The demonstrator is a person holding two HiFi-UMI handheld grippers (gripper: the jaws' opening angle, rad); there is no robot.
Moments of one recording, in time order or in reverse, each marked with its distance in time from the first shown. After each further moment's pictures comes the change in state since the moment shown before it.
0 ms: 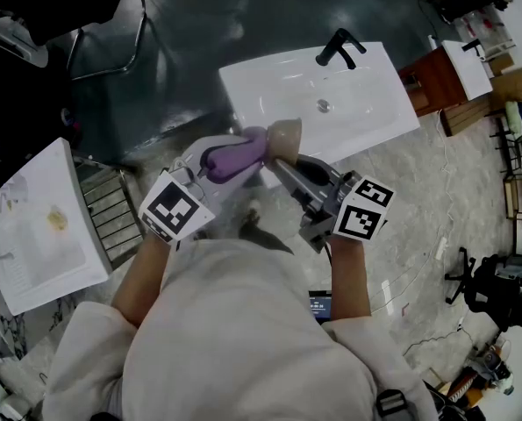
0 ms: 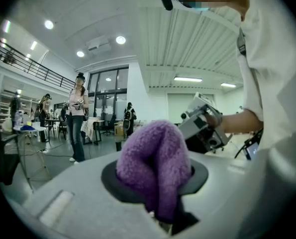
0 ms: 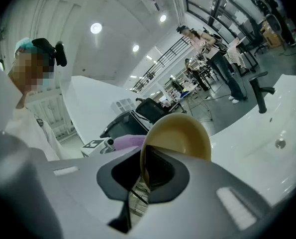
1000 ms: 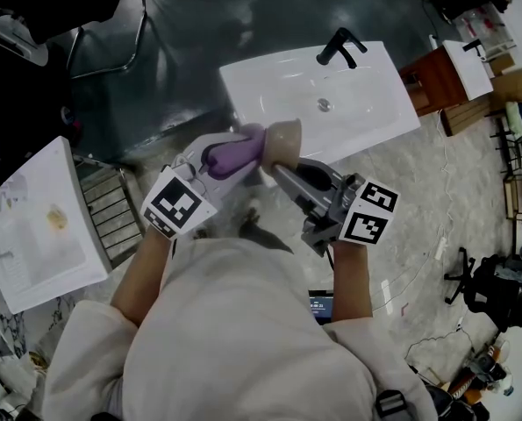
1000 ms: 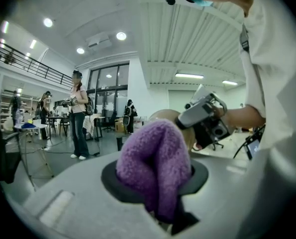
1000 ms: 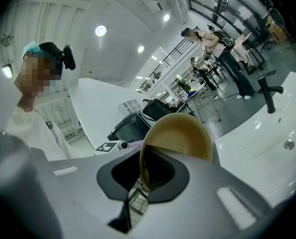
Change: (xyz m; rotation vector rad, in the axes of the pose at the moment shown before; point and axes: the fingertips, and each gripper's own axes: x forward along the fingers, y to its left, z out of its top) left arm 0.005 0.008 -0.015 -0.011 0.046 0.008; right arm -0.001 0.018 0.004 -0.010 -0.005 0.086
